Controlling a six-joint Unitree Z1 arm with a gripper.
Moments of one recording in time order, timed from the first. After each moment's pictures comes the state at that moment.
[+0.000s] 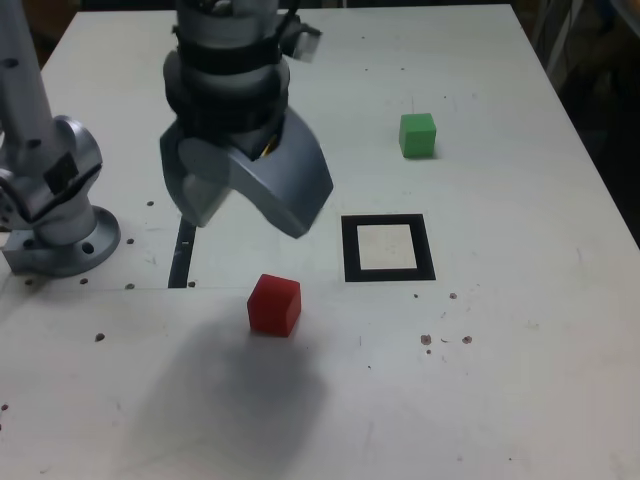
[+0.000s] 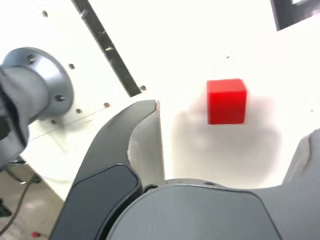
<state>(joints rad) -0.48 1.72 -1.36 1.39 0.06 -0.08</state>
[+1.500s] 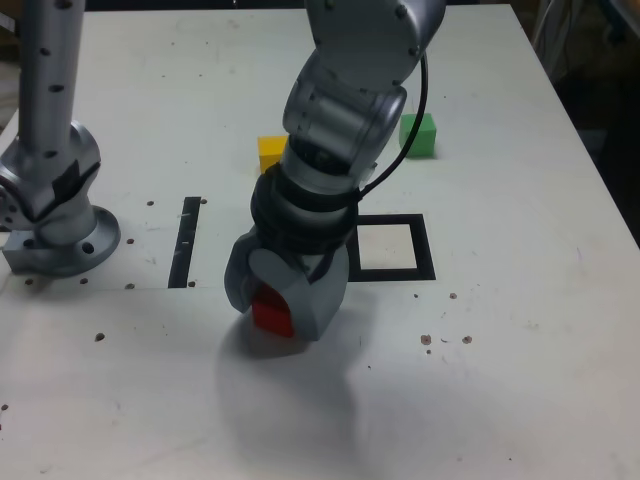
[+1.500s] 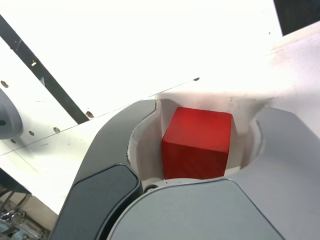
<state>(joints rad) -0.41 2.01 -1.28 1.14 -0.02 0.05</state>
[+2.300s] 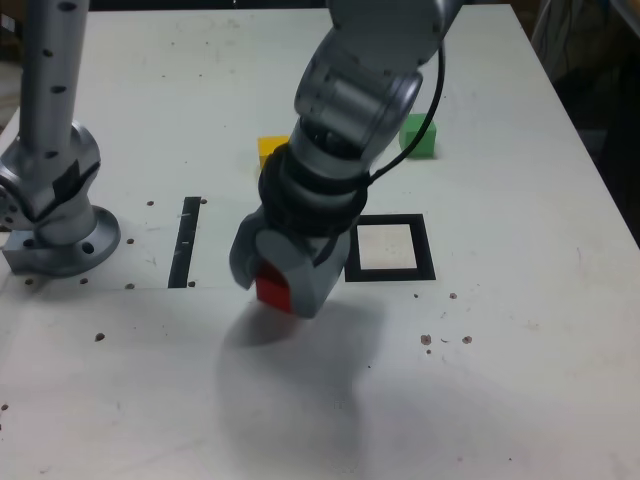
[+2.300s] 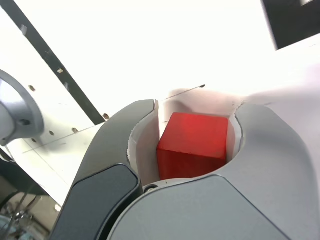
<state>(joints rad) -0.41 2.02 -1.40 1.29 0.05 0.06</state>
